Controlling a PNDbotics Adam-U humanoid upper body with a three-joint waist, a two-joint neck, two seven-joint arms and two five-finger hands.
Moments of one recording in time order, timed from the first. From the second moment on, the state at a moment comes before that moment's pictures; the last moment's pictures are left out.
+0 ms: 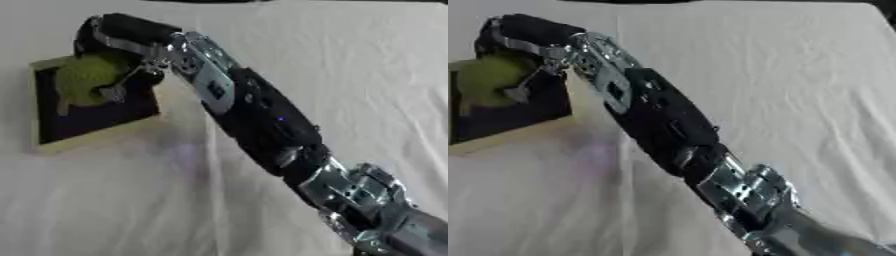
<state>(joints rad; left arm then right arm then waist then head) -0.56 0.36 0.04 -1.98 0.01 -0.24 0.43 -1.14 -0.05 0.31 -1.03 0.81 -0.46 0.34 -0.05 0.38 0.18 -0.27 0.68</state>
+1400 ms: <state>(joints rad) -0.49 0.38 0.05 -1.98 0.00 -0.23 0.44 -1.11 -0.21 0.17 -1.33 0.85 -0.48 0.08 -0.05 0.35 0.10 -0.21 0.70</state>
